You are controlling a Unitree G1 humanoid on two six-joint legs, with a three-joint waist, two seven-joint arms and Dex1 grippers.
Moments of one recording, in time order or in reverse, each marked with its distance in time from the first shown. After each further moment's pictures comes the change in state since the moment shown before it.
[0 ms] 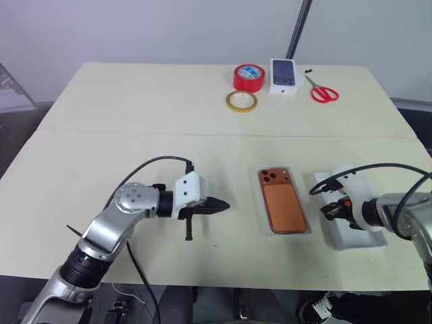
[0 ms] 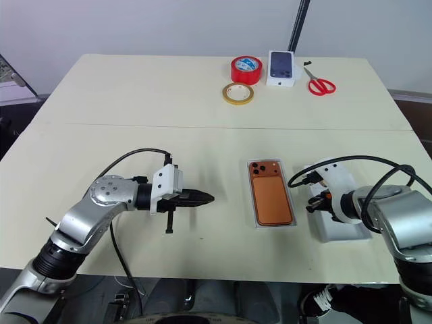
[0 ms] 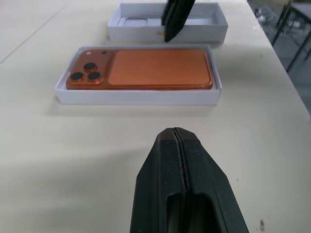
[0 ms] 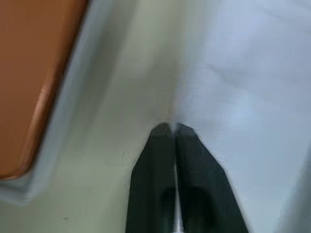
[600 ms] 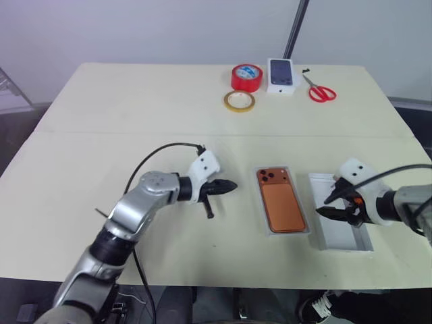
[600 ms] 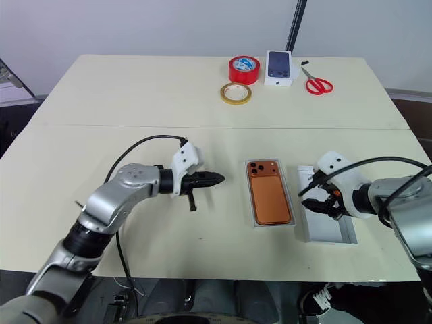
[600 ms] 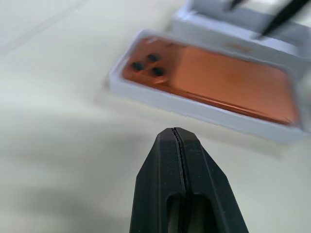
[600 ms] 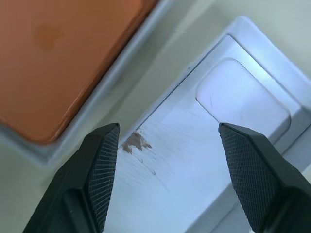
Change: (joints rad) left arm -0.116 -0.092 -0.034 0.064 0.037 0.154 0.126; right arm 0.039 -0.103 -0.011 -0.023 -0.102 -0.205 0.274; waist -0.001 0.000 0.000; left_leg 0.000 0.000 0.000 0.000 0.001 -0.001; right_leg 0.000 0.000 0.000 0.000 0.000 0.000
